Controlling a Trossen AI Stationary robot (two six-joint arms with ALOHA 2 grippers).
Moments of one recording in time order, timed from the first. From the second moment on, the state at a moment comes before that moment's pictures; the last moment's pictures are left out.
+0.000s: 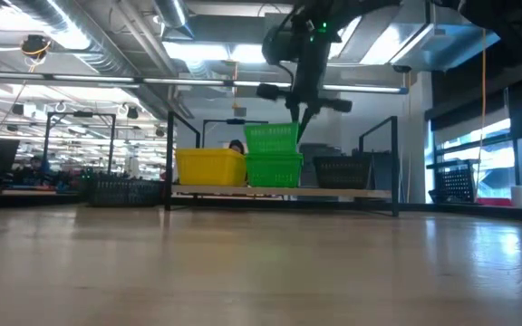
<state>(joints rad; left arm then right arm) -0.12 1.16 1.75 -1.19 -0.84 0.38 -0.45 2.06 1.95 -1.14 0.14 1.23</state>
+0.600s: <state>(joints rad) -0.12 1.16 1.75 -1.18 -0.81 0.37 -0.45 2.06 1.86 -1.08 0.09 1.20</state>
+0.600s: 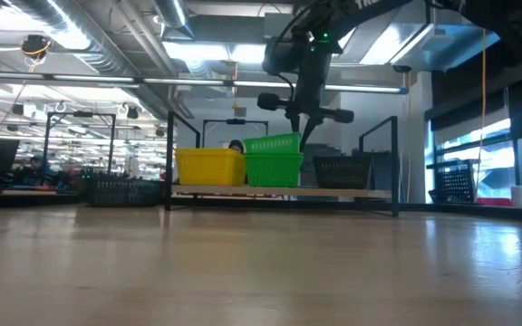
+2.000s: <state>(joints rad) -0.12 1.16 1.75 -1.20 -0.81 0.26 -0.38 2.09 2.20 -1.28 0.35 0.98</state>
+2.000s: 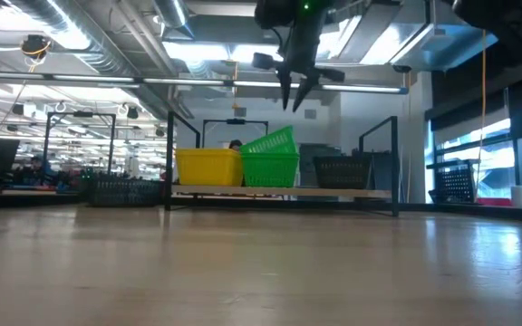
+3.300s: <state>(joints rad) -0.12 1.16 1.75 -1.20 -0.81 0.24 -0.43 2.17 2.20 -1.18 0.30 0.89</state>
